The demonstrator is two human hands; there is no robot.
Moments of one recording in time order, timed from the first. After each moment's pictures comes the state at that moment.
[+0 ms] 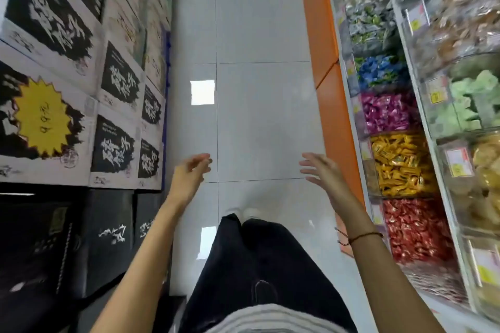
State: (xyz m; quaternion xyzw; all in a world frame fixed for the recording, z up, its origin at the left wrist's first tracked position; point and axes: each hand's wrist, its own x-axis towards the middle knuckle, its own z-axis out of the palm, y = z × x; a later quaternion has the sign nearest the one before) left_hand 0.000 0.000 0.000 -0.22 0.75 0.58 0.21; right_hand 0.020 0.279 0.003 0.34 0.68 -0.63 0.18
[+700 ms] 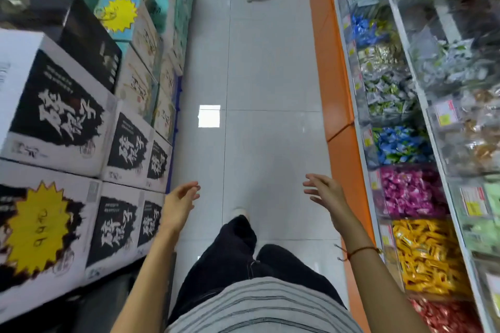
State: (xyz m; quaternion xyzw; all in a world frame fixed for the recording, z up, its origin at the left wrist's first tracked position) left_hand -0.205 -0.043 -0.028 -0.31 0.73 0.59 0.17; right_hand -0.214 0.268 -0.011 0.36 0.70 -0.59 0.17
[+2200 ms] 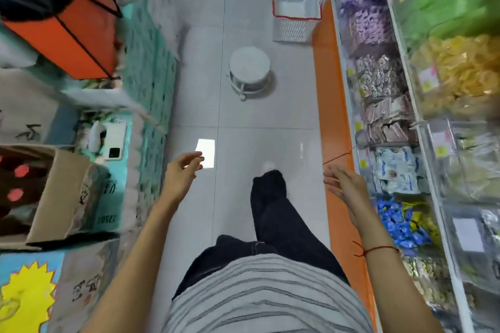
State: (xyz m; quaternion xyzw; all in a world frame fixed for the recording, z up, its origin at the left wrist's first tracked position) left_hand -1.220 0.051 -0.005 -0.24 0.76 0.59 0.15; right_hand -1.185 0.381 -0.002 0.38 0.69 -0.61 0.11
